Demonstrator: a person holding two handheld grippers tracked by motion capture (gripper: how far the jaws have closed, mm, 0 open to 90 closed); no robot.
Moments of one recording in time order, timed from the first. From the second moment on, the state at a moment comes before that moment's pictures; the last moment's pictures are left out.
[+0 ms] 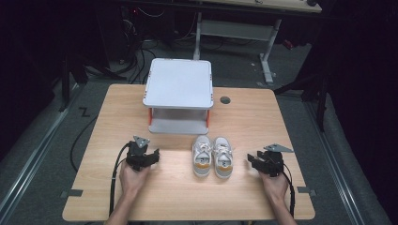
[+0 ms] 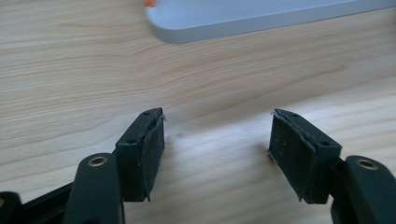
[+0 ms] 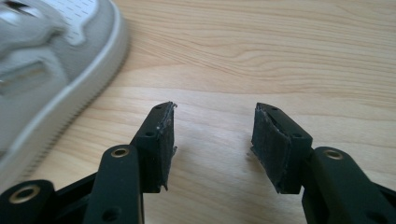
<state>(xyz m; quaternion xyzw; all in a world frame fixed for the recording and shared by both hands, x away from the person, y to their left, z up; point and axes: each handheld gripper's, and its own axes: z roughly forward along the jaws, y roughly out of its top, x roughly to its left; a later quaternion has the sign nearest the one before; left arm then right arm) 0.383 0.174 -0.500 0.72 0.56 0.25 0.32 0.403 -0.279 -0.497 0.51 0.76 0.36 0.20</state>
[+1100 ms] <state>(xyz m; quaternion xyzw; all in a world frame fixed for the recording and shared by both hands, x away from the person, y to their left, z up) 0.359 0.008 -0.440 0.77 0.52 0.10 0.36 0.406 -0.276 -0.501 0.51 0.76 0.33 0.23</state>
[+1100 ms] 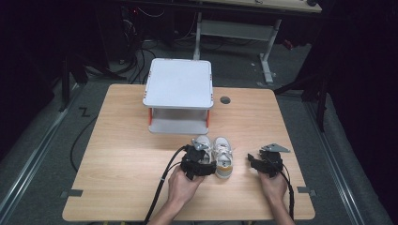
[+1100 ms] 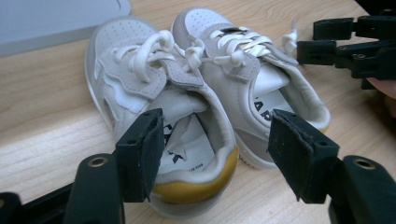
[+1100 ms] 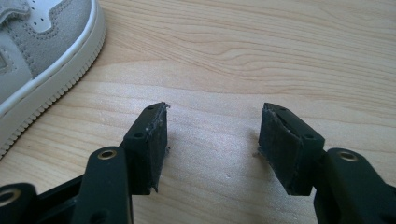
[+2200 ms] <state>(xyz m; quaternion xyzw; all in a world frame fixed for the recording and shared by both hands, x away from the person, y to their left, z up) 0.382 -0.023 -0.451 0.81 0.49 0.12 0.31 0.407 -0.276 -0.501 0.51 0.76 0.33 0.23</state>
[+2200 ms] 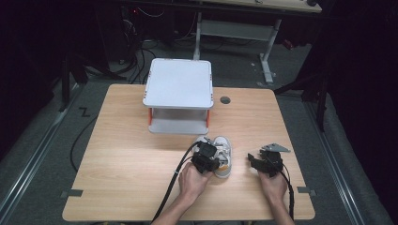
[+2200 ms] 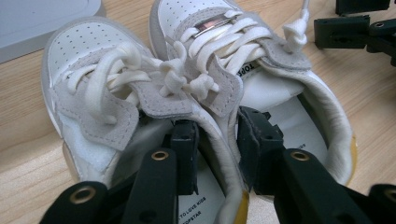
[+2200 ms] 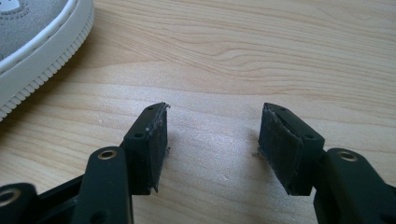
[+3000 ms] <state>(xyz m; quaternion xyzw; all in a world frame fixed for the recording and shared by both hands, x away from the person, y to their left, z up) 0.373 0.001 -0.450 0.80 0.46 0.10 0.37 0.407 -0.276 -0.501 0.51 0.76 0.33 0.23</state>
